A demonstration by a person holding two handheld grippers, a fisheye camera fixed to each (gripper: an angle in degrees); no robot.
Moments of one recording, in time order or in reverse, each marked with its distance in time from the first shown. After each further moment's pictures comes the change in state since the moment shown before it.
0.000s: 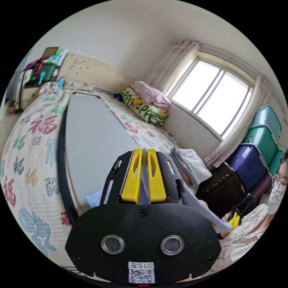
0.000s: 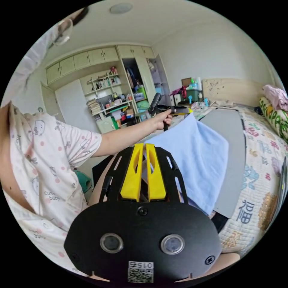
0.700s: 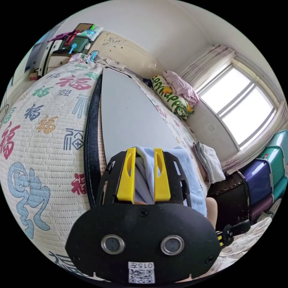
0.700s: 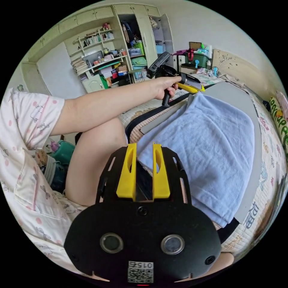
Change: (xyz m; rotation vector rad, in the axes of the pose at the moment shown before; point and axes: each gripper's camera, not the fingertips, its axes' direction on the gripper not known) left arm -0.064 0.092 -0.031 -0.108 -0.115 -0.166; right arm 0.153 0.252 0.144 -0.405 0.130 -0.053
